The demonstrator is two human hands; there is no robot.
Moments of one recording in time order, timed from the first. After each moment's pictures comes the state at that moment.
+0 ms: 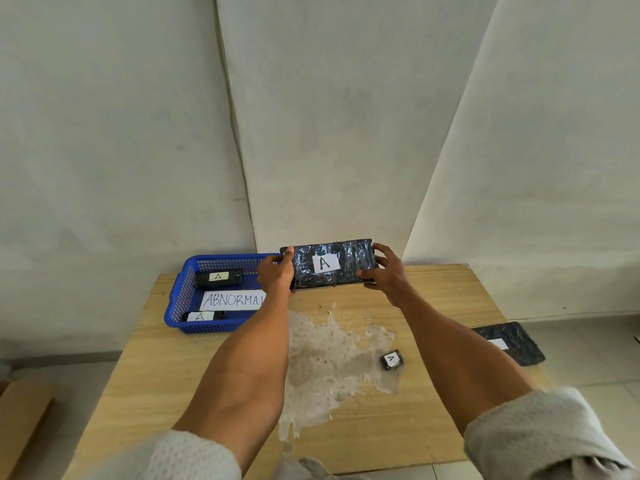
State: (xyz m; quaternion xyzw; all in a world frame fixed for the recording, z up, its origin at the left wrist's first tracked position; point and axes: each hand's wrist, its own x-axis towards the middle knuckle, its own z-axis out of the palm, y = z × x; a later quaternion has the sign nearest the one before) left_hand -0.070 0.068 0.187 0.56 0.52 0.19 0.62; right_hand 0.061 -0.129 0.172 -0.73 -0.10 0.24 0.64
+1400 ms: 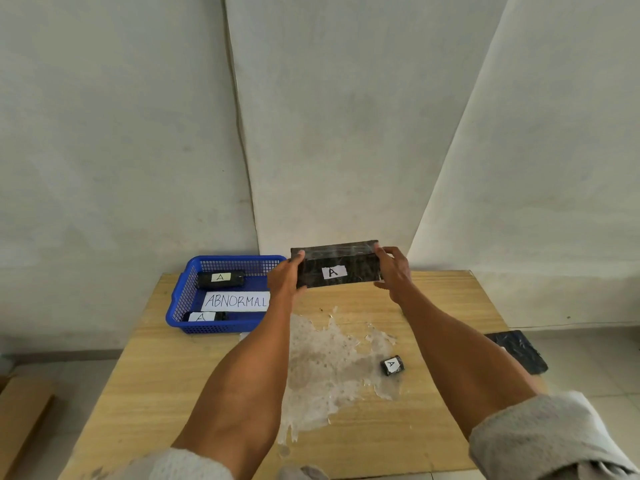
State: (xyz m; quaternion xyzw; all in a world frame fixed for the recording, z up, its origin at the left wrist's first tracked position) left_hand -0.073 0.055 0.179 0.50 0.41 0.20 0.73; right_hand 0.075 -0.117 0.184 -0.78 0.00 0.17 0.60
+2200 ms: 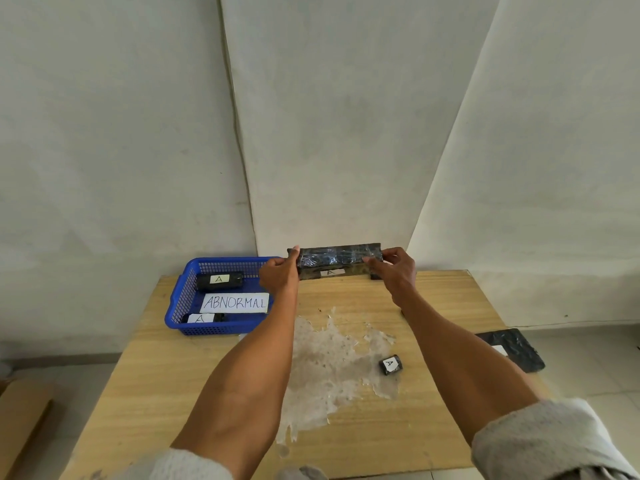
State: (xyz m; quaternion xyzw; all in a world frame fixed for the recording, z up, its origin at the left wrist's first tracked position) left_hand -0.058 0.056 0.178 0.48 0.49 0.33 0.65; right_hand 0.069 -0.136 0.177 -0.76 -0.06 0.10 0.64
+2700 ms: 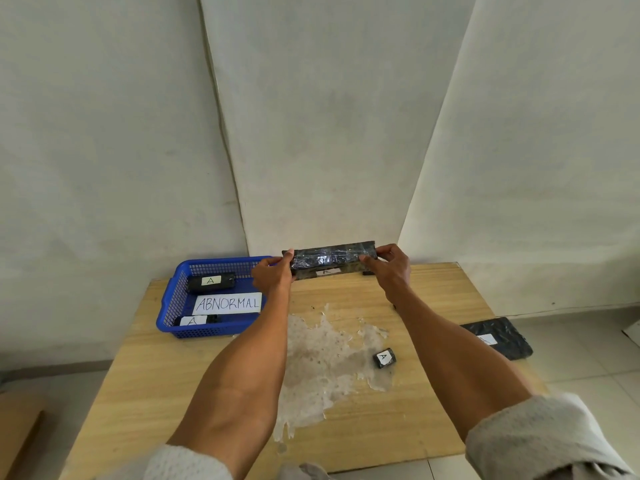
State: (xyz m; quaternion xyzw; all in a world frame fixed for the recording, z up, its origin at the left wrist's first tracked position) left_hand -0.055 0.054 0.174 0.49 0.49 0.29 0.66; right_hand 0.056 -0.146 0.186 -0.76 -0.06 0.07 0.64
